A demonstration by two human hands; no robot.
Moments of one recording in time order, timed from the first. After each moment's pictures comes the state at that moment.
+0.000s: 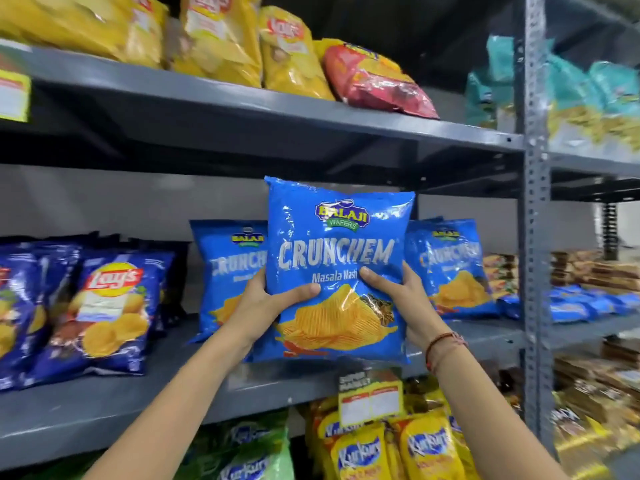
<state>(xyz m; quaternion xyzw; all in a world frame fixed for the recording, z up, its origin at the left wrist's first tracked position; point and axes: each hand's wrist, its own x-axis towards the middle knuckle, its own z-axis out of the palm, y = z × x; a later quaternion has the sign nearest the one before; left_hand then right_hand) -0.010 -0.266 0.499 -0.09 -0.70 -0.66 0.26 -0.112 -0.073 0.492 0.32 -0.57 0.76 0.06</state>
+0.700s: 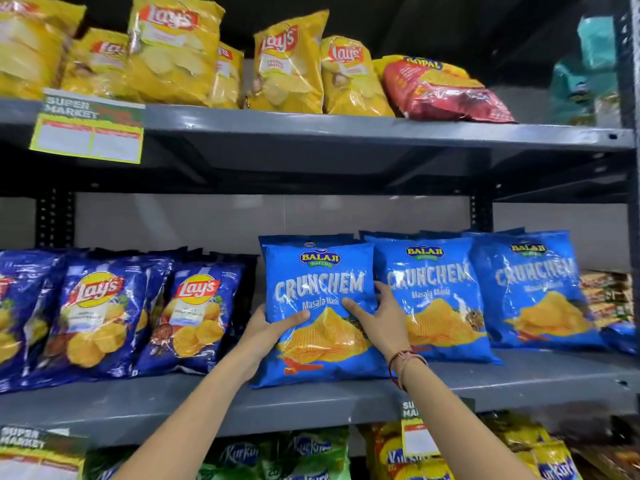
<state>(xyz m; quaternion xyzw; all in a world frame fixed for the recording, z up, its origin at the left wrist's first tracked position) -0.004 -0.351 0.477 0.08 -0.70 -0.64 0.31 -0.124 -0.196 0.478 0.30 -0.70 0.63 0.16</state>
